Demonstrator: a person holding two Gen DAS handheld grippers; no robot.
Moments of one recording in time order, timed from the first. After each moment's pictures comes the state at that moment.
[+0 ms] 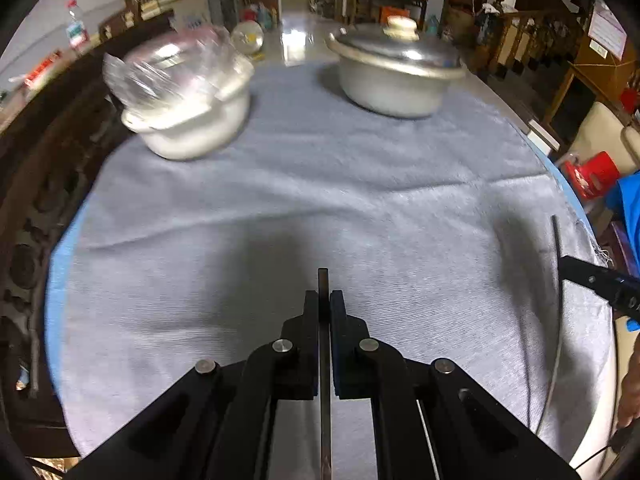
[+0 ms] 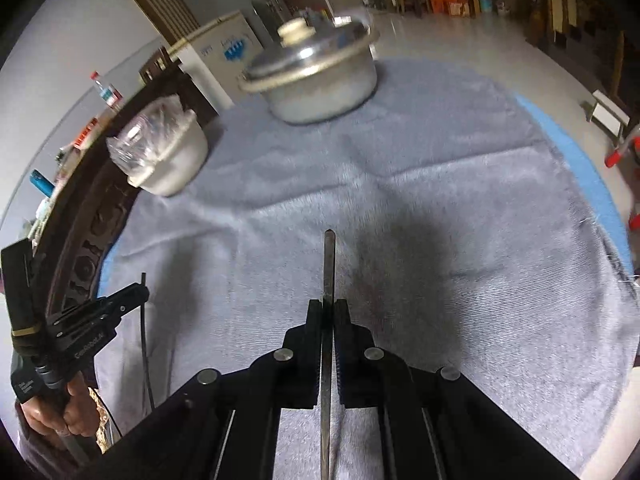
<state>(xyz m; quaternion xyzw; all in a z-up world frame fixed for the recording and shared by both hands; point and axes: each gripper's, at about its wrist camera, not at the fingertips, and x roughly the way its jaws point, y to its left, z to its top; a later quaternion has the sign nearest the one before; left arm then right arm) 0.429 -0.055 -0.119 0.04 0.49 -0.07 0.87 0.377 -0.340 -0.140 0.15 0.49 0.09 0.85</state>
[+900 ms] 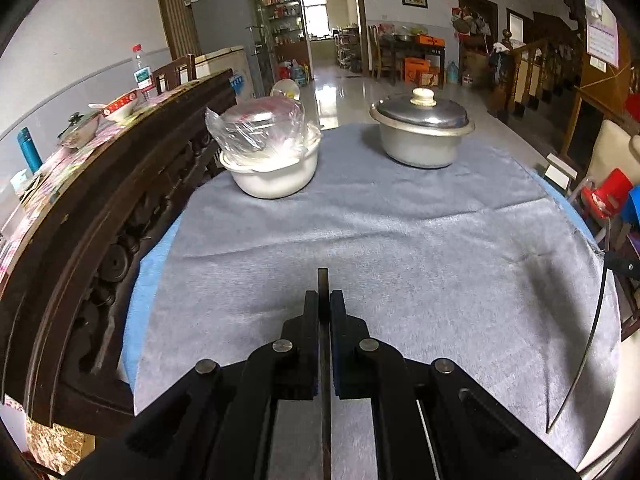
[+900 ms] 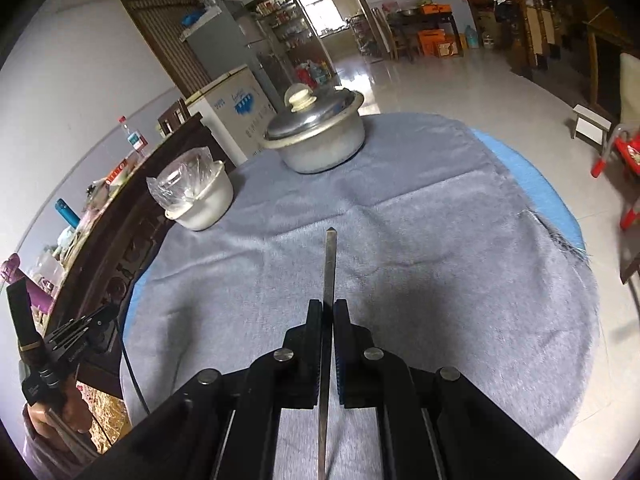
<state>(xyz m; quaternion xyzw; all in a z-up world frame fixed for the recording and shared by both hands) 0.342 -0.011 -0.064 0.06 0.39 -0.02 0.92 0.282 -0.363 -0.094 0.19 0.40 0.08 0.89</state>
